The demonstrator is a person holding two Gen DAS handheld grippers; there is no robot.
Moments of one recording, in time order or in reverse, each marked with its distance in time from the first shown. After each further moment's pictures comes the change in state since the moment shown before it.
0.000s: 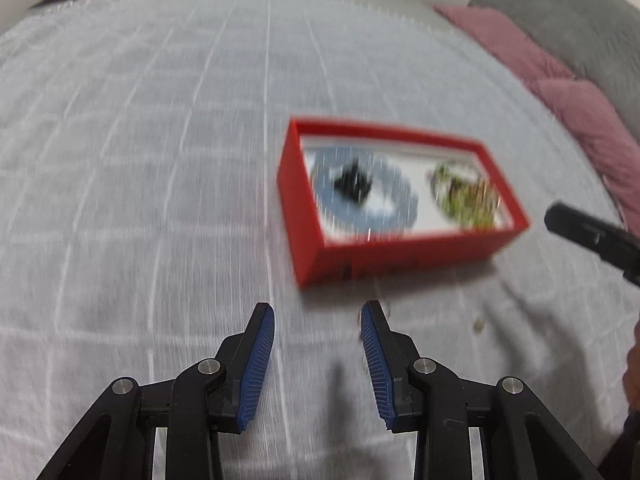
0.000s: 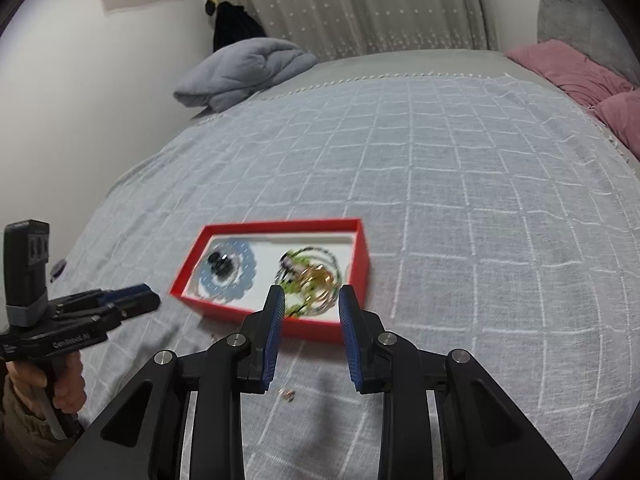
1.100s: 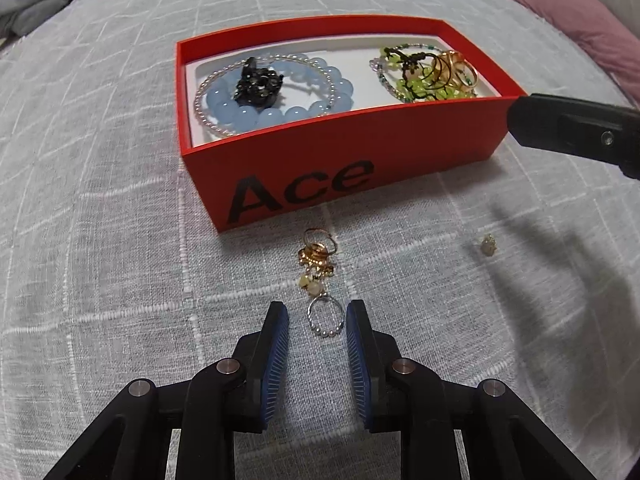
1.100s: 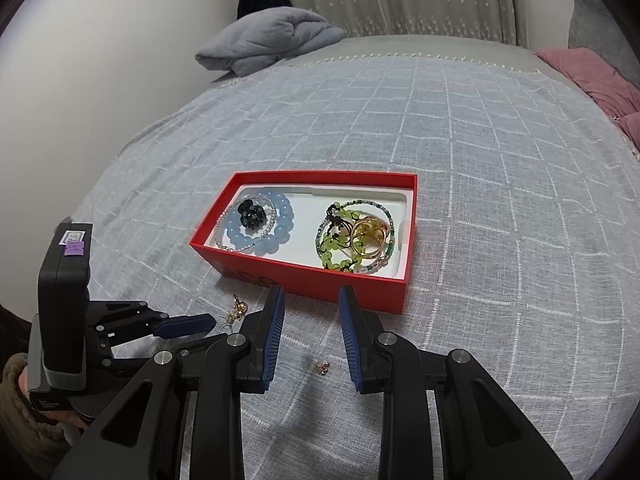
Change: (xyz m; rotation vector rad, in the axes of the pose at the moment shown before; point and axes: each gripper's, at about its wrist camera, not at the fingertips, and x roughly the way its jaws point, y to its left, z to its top) left arm 0.056 -0.065 -0.022 0.217 0.097 0.101; right arm 0.021 0.027 -0.016 -0.070 0.078 0.017
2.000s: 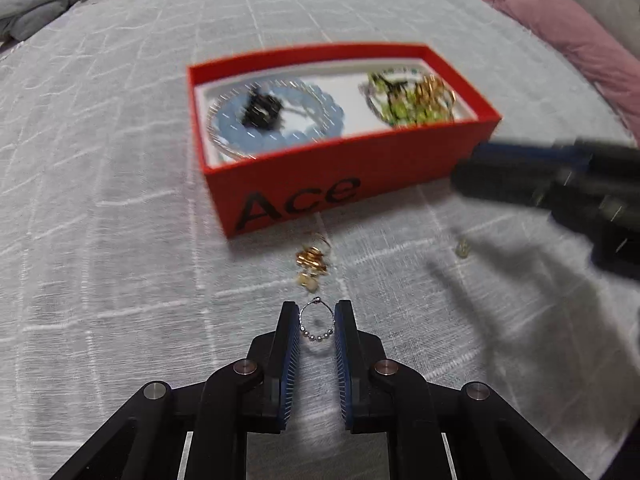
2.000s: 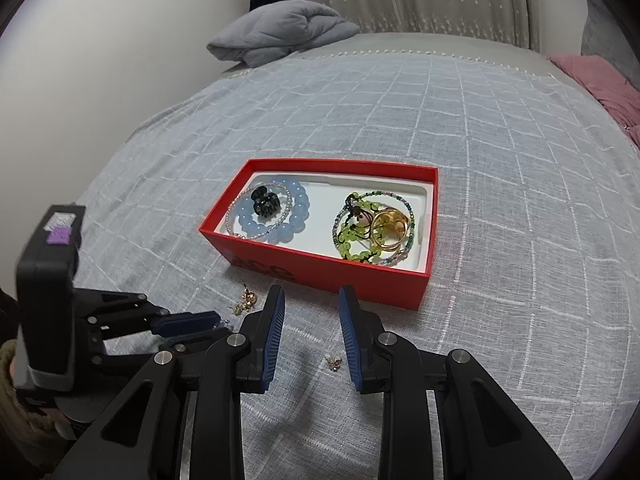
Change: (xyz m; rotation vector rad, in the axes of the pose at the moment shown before) left arm -0.031 0.012 -0.006 -0.023 -0.033 -0.051; right arm 0.007 0.011 -0.005 -0.051 0.027 0.023
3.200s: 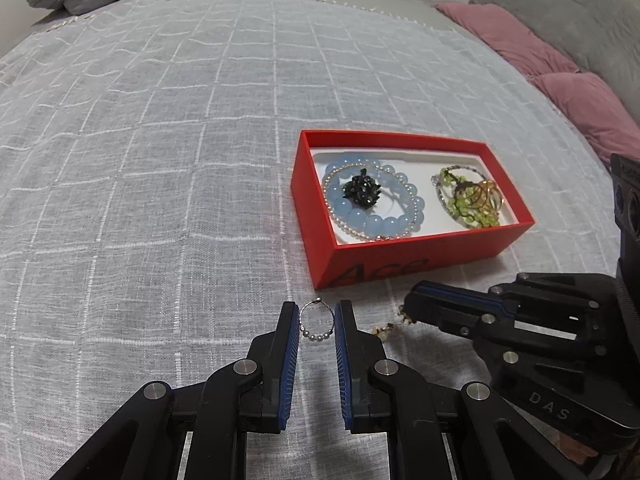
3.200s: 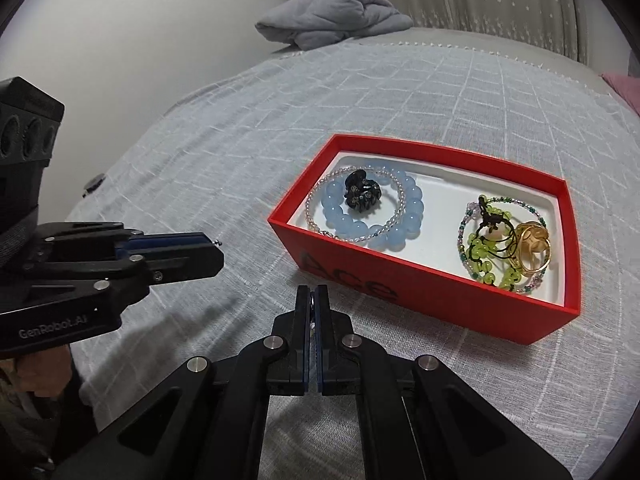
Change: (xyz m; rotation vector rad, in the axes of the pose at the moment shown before) left arm -0.037 0.056 0.014 -0.166 -0.099 -0.006; right arm 0.048 0.045 0.003 -0.085 0.031 0.125
